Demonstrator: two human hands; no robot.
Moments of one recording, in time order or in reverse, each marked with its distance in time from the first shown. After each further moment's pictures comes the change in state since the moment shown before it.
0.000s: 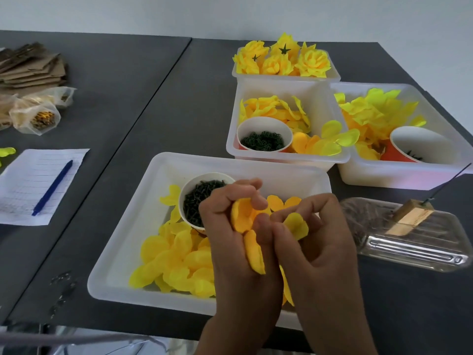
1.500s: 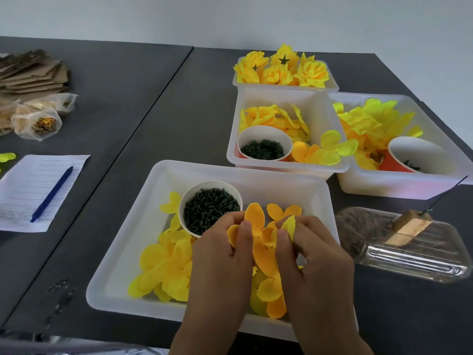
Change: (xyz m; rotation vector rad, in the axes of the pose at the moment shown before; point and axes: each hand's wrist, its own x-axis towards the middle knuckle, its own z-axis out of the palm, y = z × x) left_hand 0.009 -0.011 -0.028 0.407 -0.252 -0.533; right_hand 0.009 0.036 -0.005 -0.652 0.081 -0.372
